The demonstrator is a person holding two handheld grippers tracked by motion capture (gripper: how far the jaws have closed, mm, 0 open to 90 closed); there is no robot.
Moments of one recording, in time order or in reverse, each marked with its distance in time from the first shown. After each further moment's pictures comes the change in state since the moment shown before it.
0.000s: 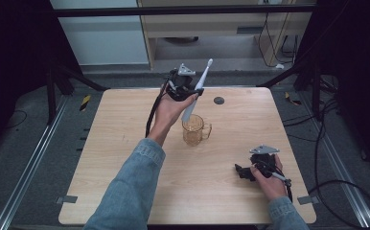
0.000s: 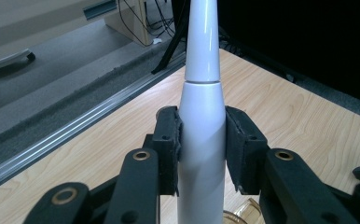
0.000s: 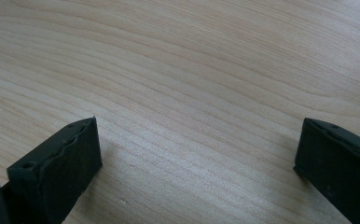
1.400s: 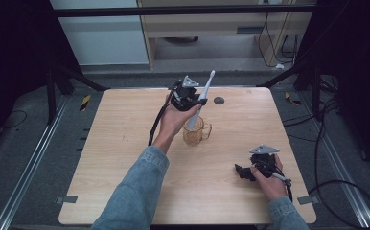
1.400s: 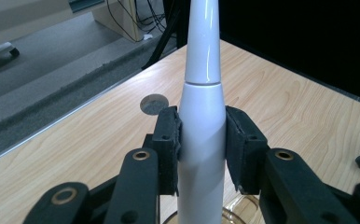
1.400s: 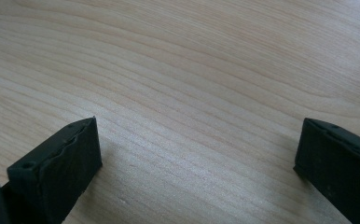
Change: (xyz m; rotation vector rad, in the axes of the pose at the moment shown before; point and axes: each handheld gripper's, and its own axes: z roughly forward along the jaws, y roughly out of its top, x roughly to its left) left arm -0.009 -0.034 0.026 0.012 -0.028 0.008; right arm 0.000 0.000 0.000 0.000 0.005 -0.001
